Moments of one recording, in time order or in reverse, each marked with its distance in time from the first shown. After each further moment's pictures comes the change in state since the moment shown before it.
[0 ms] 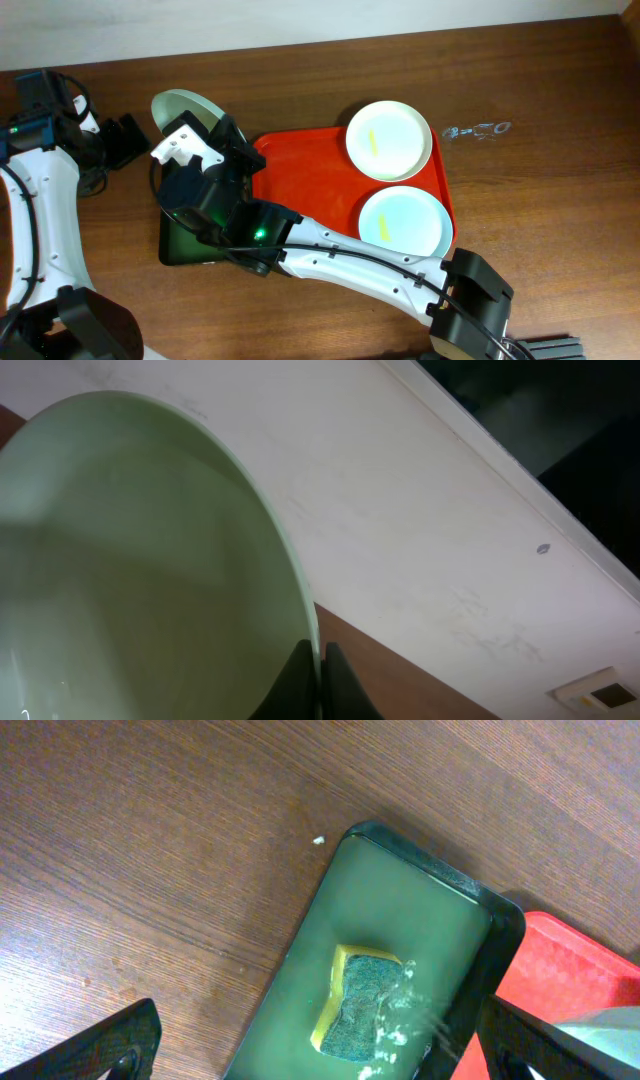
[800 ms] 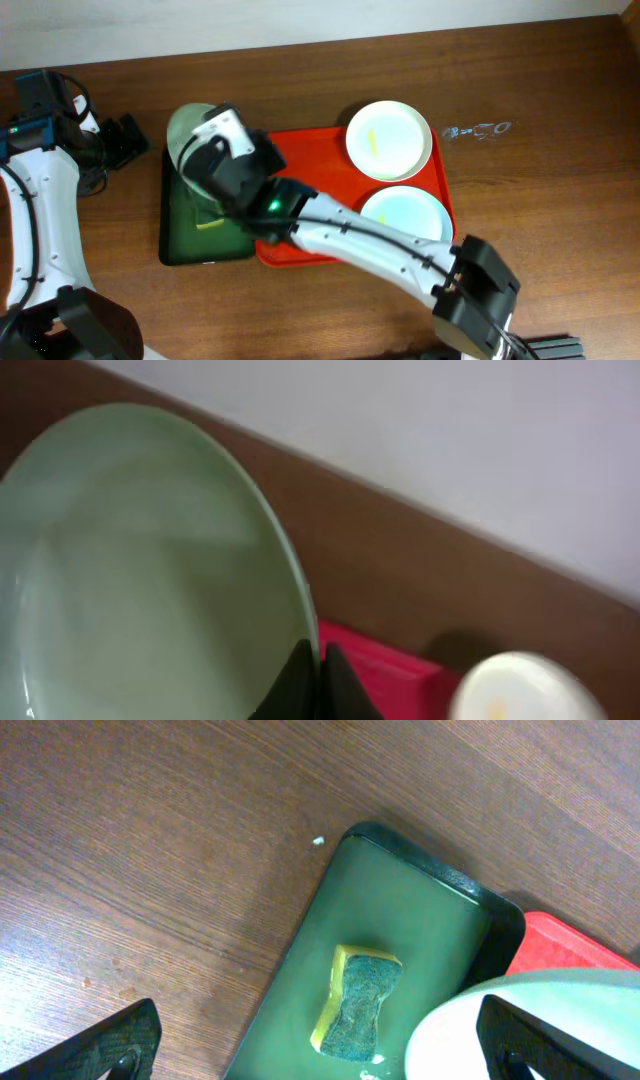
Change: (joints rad) left arm 0.000 0.000 0.000 0.000 0.000 0.000; right arm -0.130 0.000 0.008 -0.352 -0.355 0.535
